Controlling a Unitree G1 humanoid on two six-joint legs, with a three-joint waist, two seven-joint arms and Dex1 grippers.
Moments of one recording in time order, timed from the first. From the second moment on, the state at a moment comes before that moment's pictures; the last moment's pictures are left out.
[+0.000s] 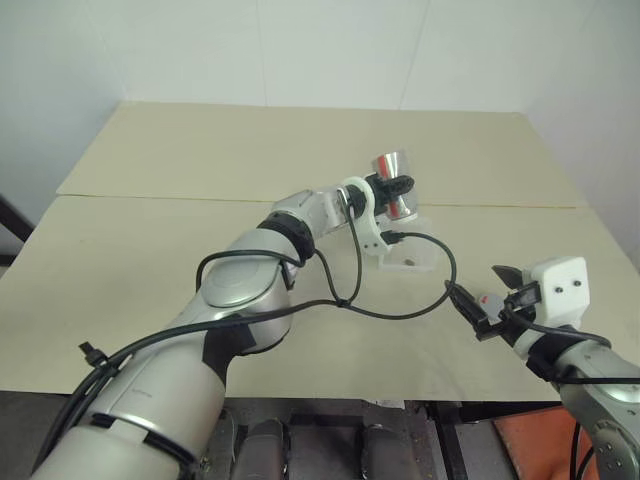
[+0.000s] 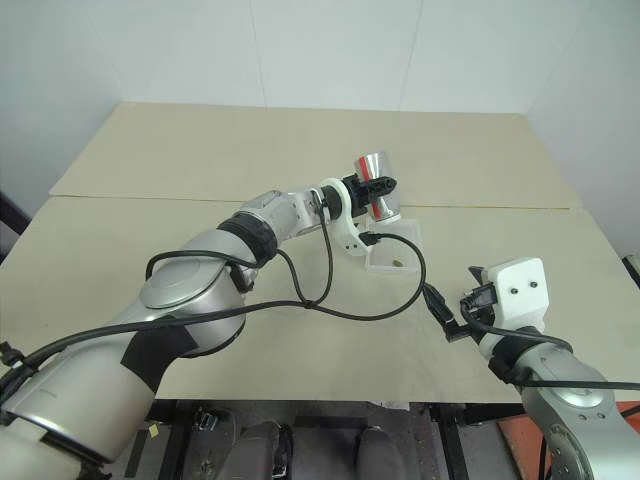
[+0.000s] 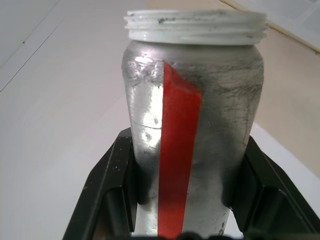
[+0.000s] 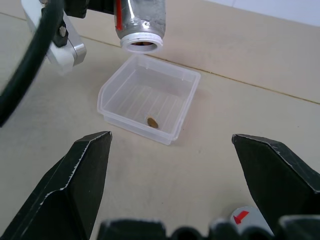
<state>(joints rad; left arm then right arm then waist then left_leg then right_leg) -1.52 0.03 -1.09 1.42 1.26 -0.34 0.42 0.14 -0.54 -0.39 -0.85 0.51 0.84 0.28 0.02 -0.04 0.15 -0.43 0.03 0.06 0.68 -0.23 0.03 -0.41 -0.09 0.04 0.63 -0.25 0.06</state>
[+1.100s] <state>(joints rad) -0.92 0.04 0.14 1.10 0.00 -0.36 -0.45 -0.01 -0.56 -0.26 -0.71 0.45 0.80 0.34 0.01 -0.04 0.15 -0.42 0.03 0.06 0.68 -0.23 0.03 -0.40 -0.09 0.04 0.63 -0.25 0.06</state>
